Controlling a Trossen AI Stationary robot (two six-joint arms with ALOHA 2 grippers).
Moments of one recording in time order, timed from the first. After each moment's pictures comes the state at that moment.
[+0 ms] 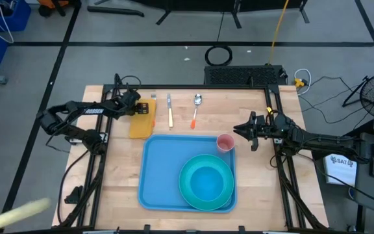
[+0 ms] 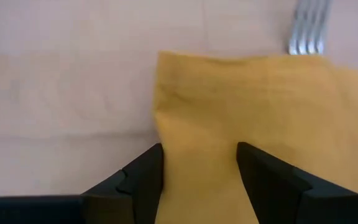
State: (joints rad) left arm 0.79 1.38 0.47 -0.12 -0.18 -0.69; right arm -0.32 0.42 0.02 0.36 -0.24 0.25
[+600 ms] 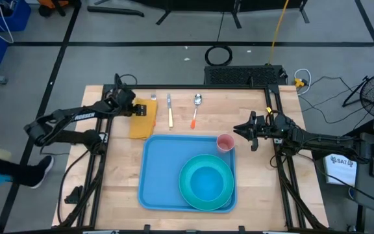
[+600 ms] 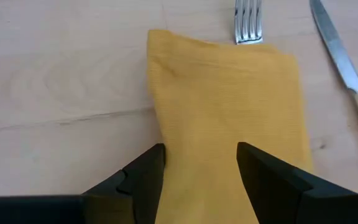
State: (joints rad) left arm 0.80 1.19 0.46 -0.24 -0.09 -0.61; right arm -0.32 0.42 0.02 0.36 -0.24 0.22
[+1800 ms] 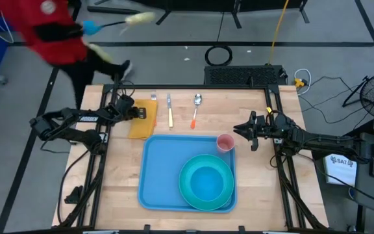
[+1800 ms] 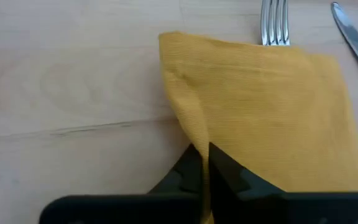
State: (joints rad) left arm 0.80 1.29 0.27 0.13 -0.15 -0.60; right arm -0.33 0.42 0.02 0.37 -0.24 0.22
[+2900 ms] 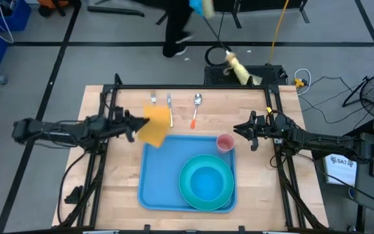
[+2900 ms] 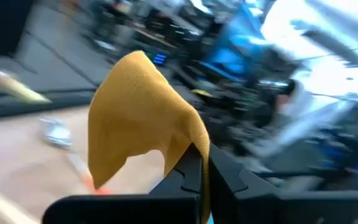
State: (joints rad) left arm -0.02 0.56 0.27 0.35 -0.30 -0.58; right arm -0.33 0.42 0.02 0.37 -0.23 0.22
